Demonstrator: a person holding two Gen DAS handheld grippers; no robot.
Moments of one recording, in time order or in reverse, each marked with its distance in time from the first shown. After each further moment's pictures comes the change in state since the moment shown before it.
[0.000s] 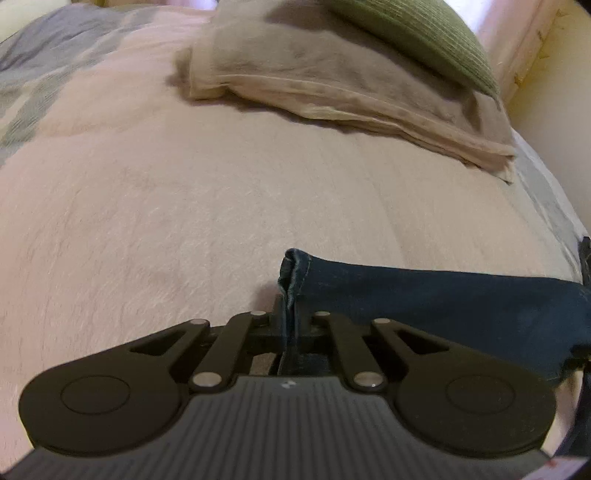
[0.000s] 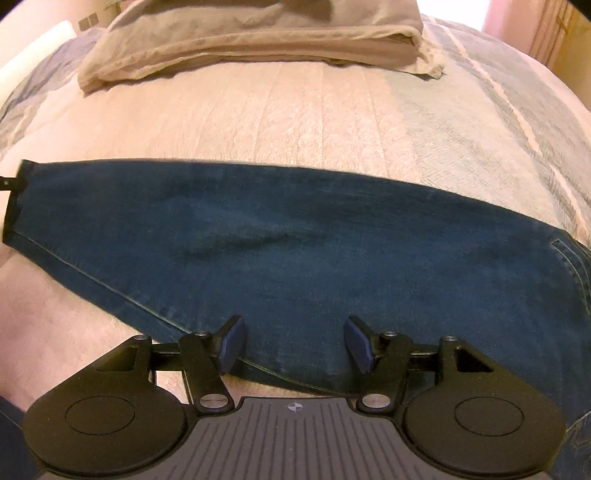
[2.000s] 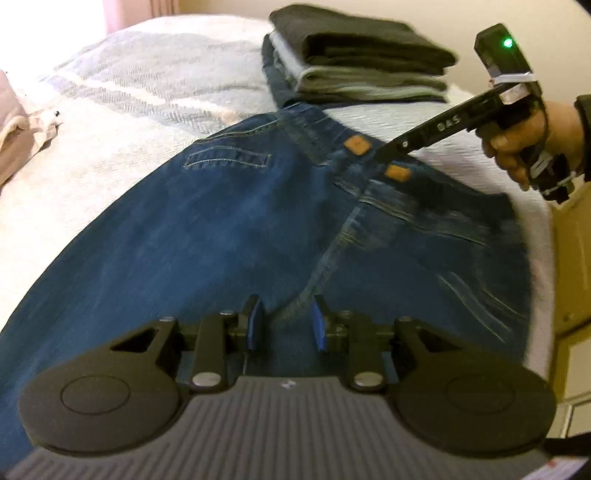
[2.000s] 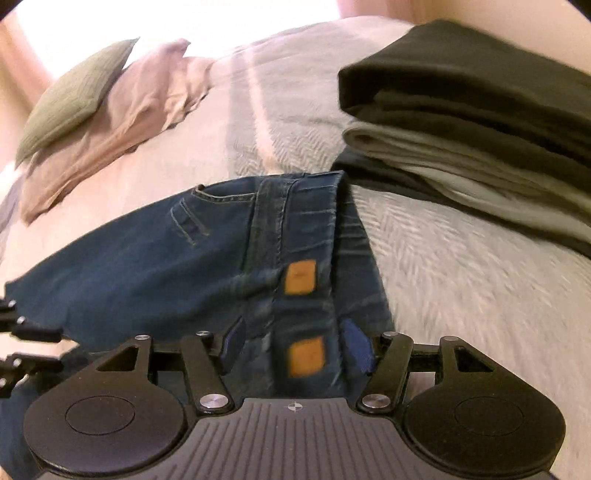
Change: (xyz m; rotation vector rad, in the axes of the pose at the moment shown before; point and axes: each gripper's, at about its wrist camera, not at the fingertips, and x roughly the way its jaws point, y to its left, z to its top) left arm 0.052 -0.599 -0.184 0.852 0.179 -0.352; right arm -0.100 -0.401 -0.127 0.309 -0.168 0.110
